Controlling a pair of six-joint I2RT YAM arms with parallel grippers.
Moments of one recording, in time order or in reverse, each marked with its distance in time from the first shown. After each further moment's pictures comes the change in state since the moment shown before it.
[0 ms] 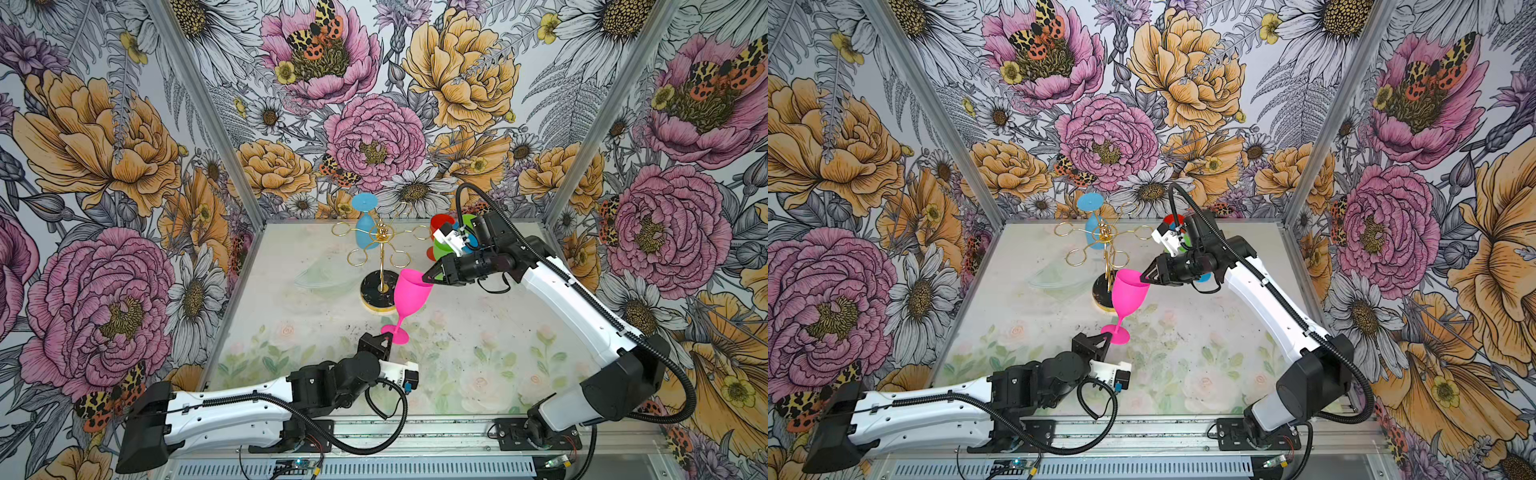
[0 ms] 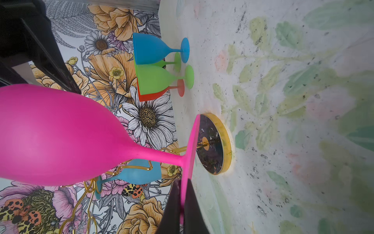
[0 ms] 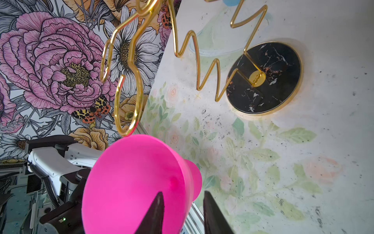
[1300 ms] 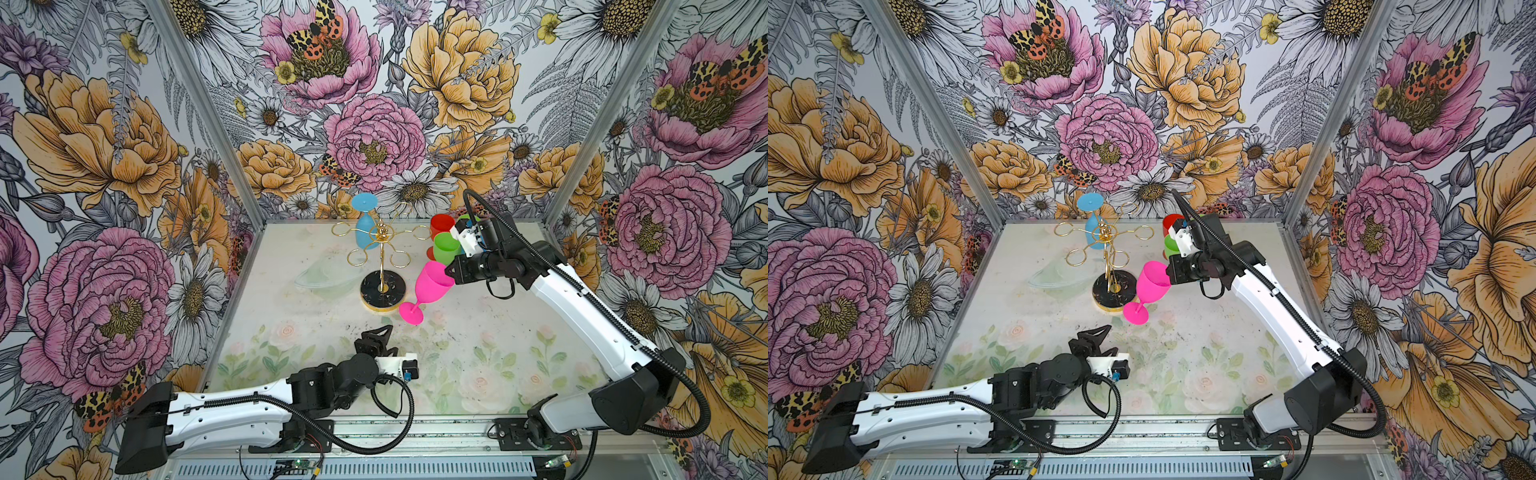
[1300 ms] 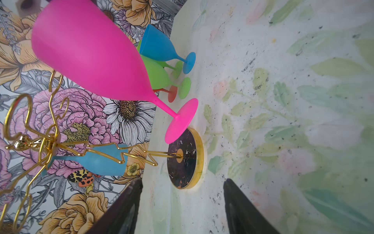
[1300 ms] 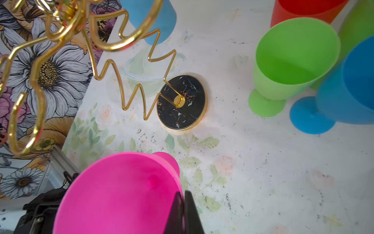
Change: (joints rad) left arm 0.011 -0.018 -0.037 0.064 0.055 -0.463; right arm 0.005 -0.082 -0.031 -0.008 0.494 -0.096
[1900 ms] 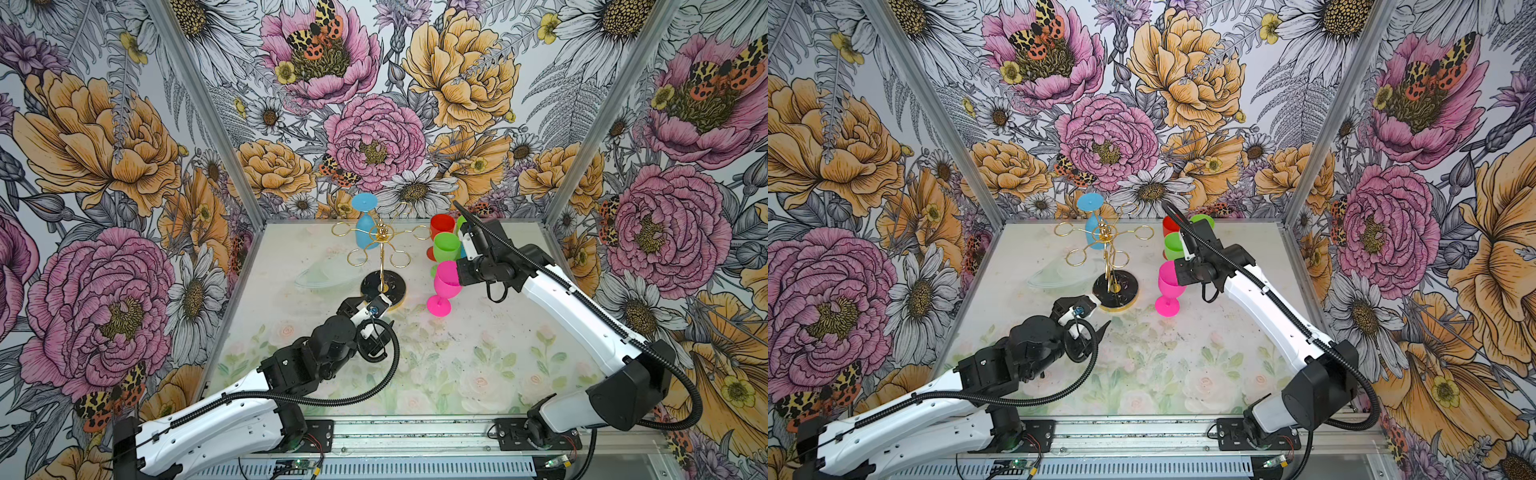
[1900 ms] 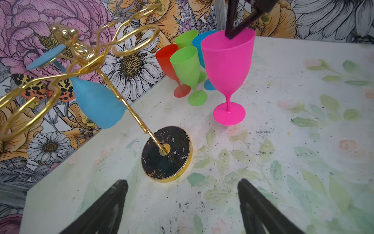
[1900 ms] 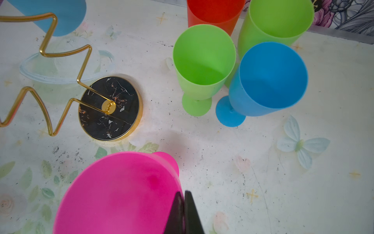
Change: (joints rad) left arm 0.305 -0.085 0.241 -0.280 0.261 -0.605; right arm 0.028 0.044 -0.047 0.010 0.372 -0.031
